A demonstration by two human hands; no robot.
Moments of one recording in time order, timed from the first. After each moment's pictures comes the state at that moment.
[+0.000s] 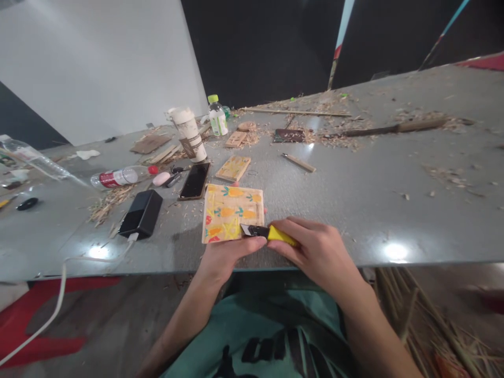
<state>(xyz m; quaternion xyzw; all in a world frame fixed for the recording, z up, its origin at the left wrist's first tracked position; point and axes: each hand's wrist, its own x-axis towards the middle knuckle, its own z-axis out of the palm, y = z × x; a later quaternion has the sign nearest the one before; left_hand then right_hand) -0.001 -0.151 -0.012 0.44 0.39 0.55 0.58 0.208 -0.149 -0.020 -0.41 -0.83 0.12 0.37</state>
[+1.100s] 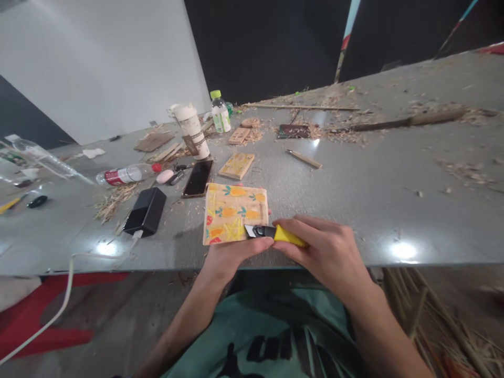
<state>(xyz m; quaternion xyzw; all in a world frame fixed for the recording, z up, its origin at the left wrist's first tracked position) -0.003 -0.154 -0.019 0.47 0.41 0.54 0.56 0.207 -0.153 -0.020 -0.40 -0.82 0.06 0.40</state>
